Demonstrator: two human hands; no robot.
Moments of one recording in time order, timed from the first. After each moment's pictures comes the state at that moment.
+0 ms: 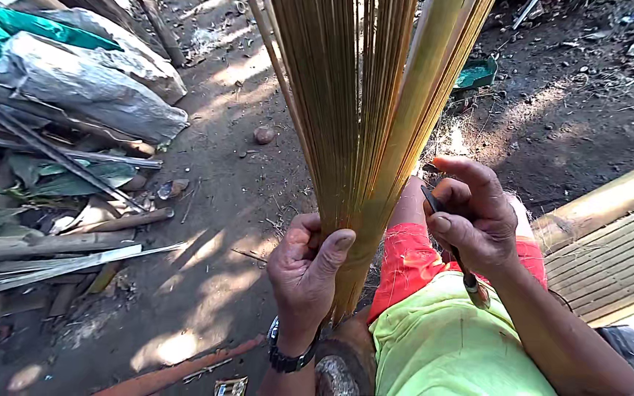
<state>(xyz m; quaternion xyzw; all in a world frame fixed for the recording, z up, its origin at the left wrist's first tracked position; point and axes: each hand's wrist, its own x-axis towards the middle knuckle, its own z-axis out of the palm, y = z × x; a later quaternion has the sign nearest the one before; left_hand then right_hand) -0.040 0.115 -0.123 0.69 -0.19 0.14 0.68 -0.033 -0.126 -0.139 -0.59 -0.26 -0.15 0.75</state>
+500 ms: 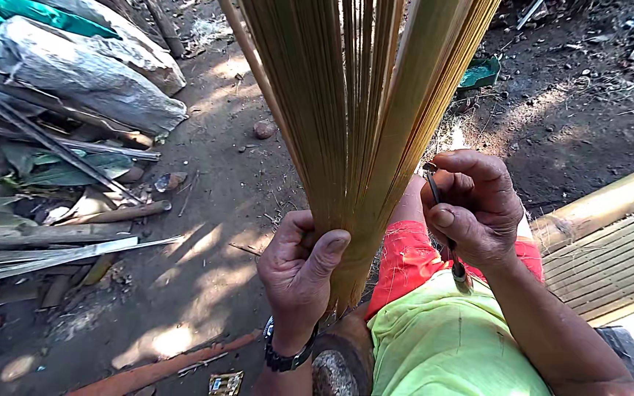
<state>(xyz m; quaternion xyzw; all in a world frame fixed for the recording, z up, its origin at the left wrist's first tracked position) -0.044 0.117 -0.115 0.66 -0.20 0.15 0.71 -0.025 -0.114 -0.123 -0.55 -0.30 -0.18 0.75</state>
